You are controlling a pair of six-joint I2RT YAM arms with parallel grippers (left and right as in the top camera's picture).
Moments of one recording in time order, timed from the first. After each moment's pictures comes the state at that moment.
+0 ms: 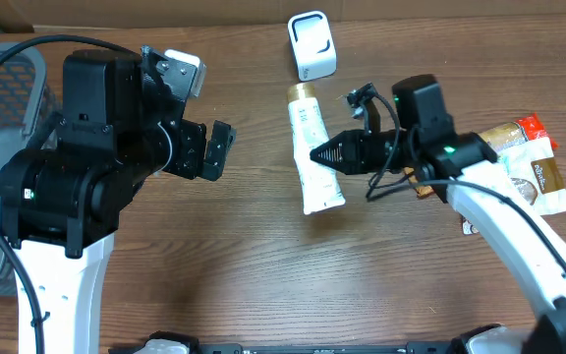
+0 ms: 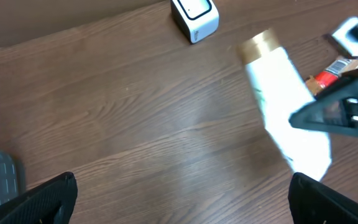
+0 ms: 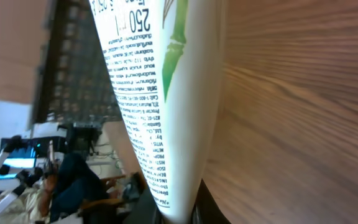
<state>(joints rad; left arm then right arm) -0.19 1.37 1.91 -1.38 0.10 0.08 0.35 1.52 1.17 -0.46 -0.88 0.42</state>
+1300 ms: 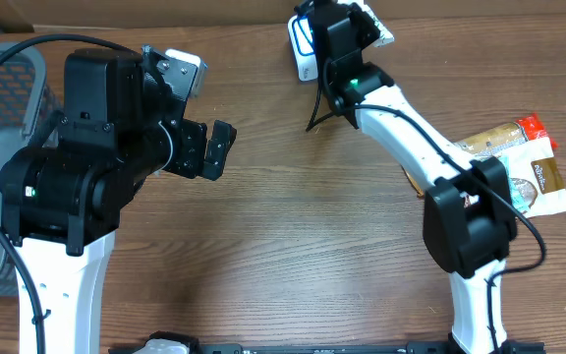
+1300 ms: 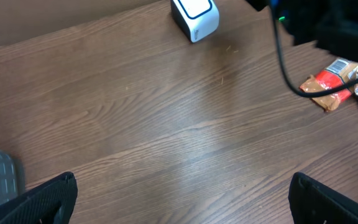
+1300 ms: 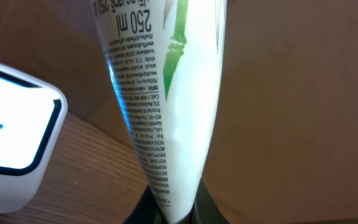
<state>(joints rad) -0.19 1.37 1.91 -1.38 0.10 0.08 0.49 2.20 1.85 -0.05 0.70 -0.62</state>
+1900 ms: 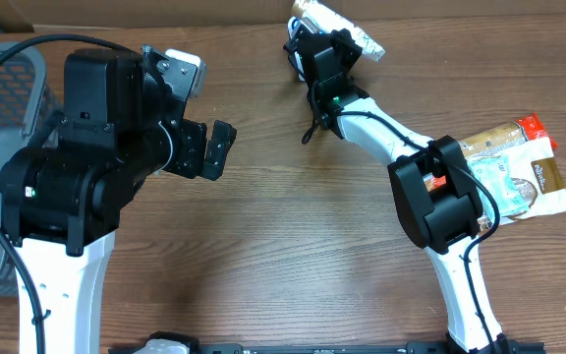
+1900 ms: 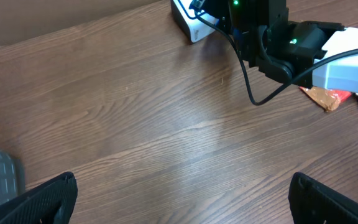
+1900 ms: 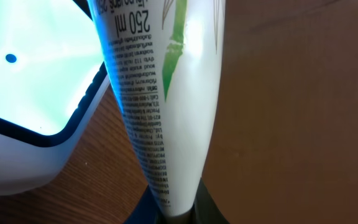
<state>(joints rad) -0.19 1.37 1.91 -1.38 0.10 0.08 0.49 2.41 1.85 0.14 0.75 -0.88</state>
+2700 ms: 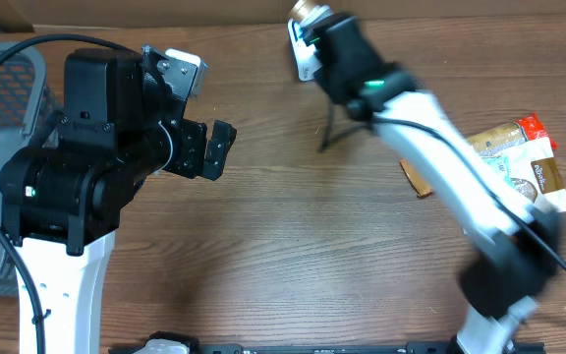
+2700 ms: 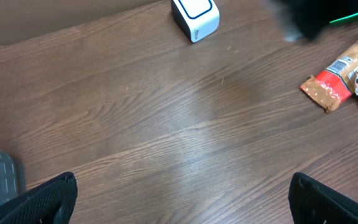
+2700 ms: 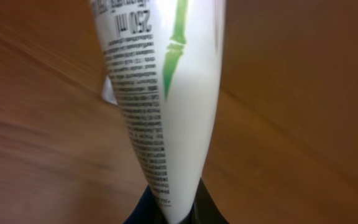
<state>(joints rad) -0.19 1.37 1.91 -1.38 0.10 0.08 0.49 1.85 1.84 -0.76 0.30 -0.17</state>
